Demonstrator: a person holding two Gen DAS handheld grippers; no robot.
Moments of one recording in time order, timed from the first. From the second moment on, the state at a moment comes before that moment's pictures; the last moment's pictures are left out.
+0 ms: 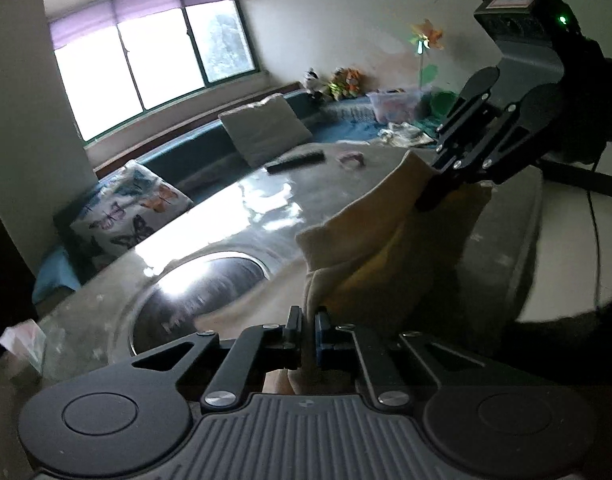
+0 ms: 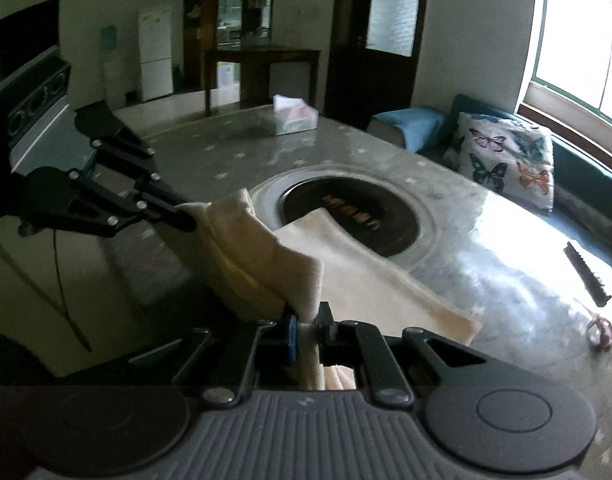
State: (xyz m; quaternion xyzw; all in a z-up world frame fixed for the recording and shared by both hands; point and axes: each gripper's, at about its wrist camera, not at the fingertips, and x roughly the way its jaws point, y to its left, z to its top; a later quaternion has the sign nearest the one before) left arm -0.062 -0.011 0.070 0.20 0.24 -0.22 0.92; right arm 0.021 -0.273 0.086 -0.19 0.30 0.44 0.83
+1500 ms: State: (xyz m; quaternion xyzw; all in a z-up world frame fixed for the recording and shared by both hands) left arm 0.086 -0.036 0.016 0.12 0.31 -0.18 0.93; right arm 0.165 -0.311 -0.028 0.00 0.40 0.28 0.88
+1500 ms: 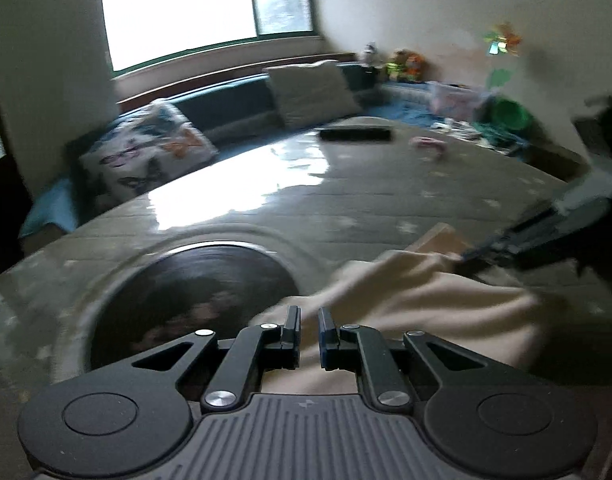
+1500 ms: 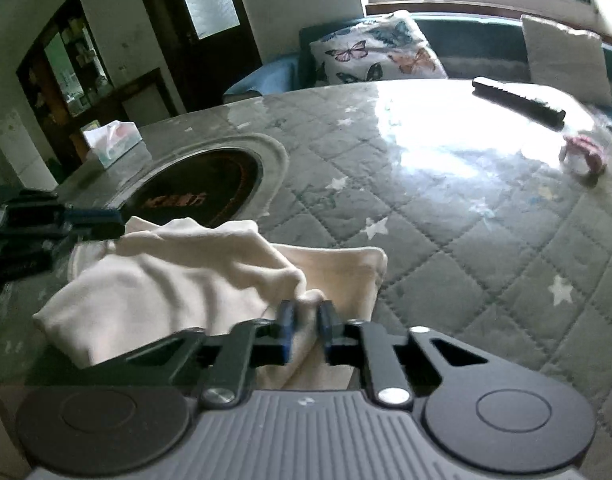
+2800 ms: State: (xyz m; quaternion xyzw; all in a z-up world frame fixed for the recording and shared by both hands) left arm 0.087 0.015 0.004 0.03 0.34 -0.06 0.94; right arm 0.181 -0.231 -0.014 -0.05 0.37 0.30 0.88
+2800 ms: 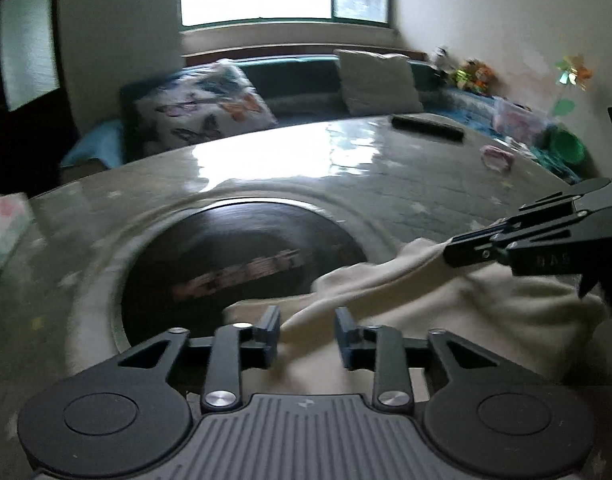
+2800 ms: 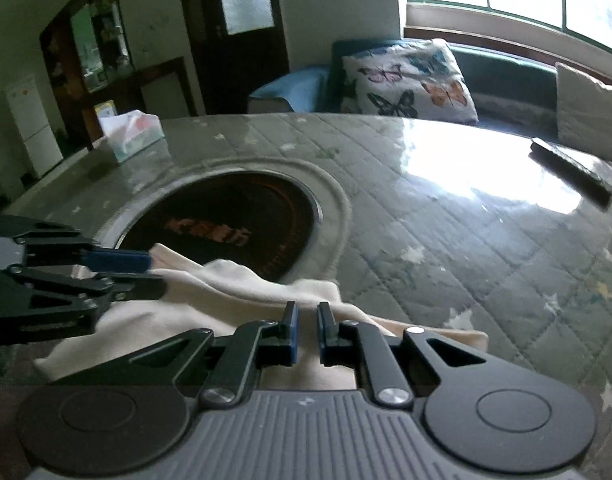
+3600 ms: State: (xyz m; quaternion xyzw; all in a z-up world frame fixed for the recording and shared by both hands) left arm 0.088 0.032 -0.011 0.05 0.35 -0.03 0.94; right arm 0.172 -0.226 -0.023 -0.06 0.35 0.30 0.88
